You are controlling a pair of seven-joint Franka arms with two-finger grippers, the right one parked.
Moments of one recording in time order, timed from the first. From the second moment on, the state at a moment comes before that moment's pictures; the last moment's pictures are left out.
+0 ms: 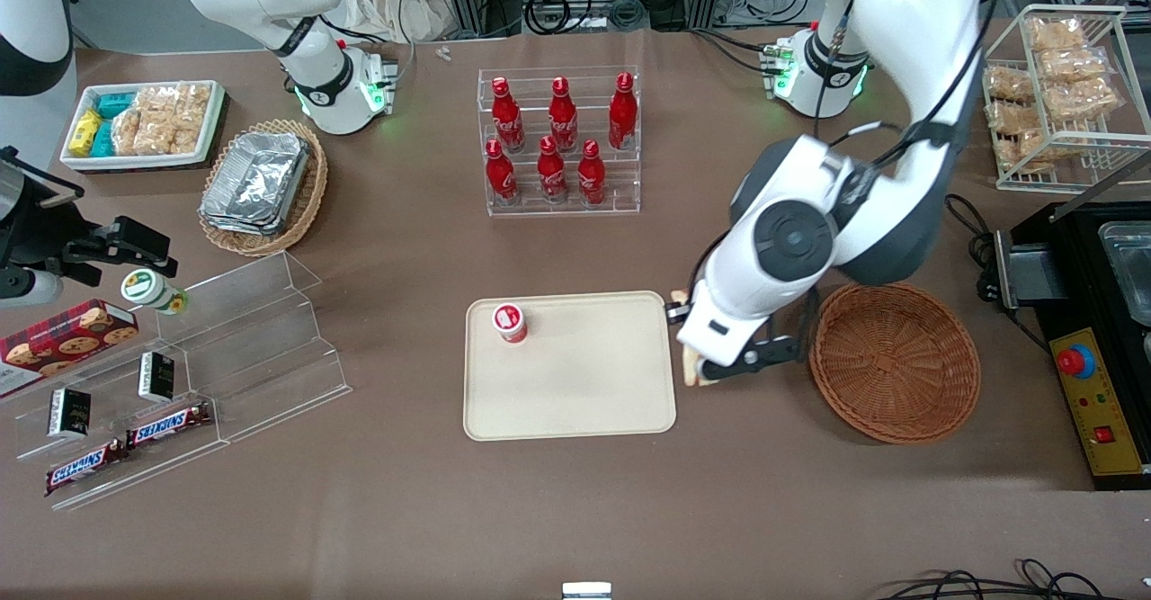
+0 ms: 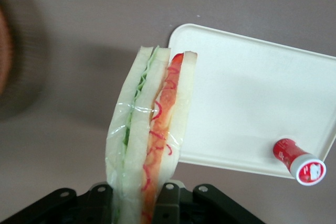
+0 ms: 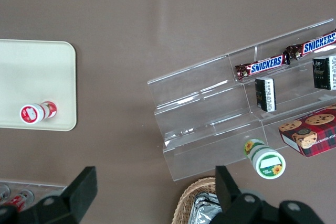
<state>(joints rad) -0.27 0.60 -0.32 -1.31 0.05 1.83 -0.80</state>
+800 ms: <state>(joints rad) -0.36 0.81 -0.32 -1.34 0.19 2.12 -0.92</state>
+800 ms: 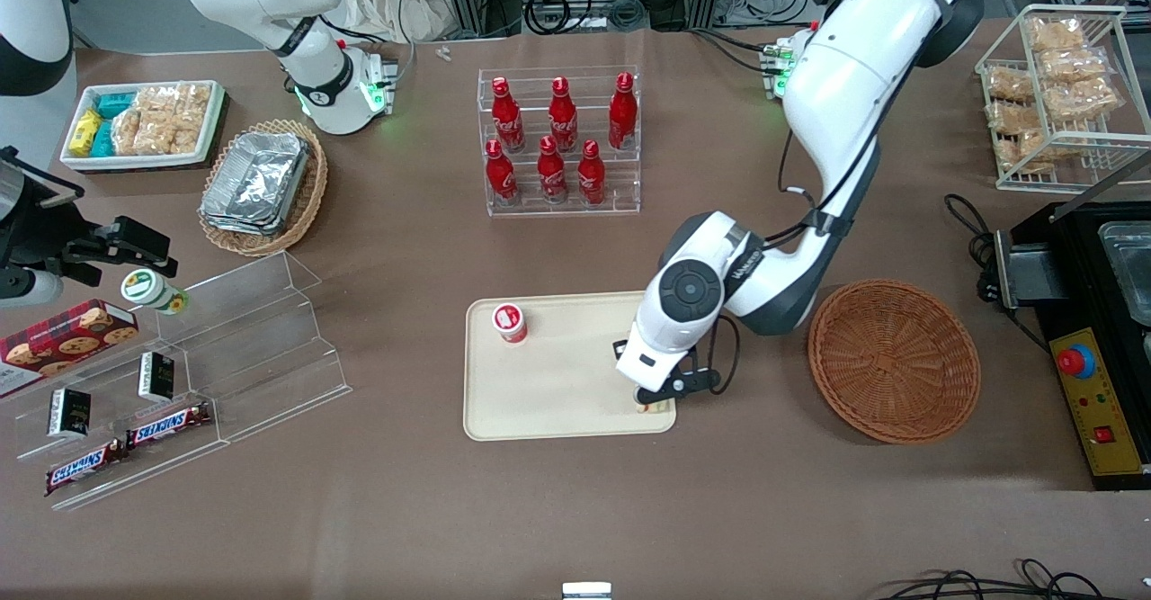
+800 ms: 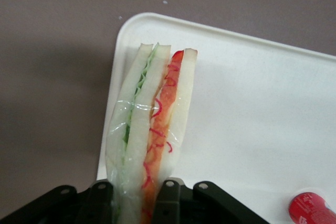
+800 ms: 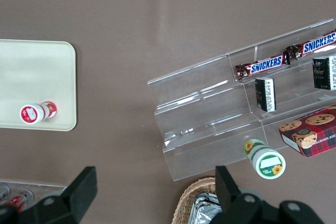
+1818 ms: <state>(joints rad) -0.36 0.84 -0.32 -1.38 0.19 2.19 -0.93</state>
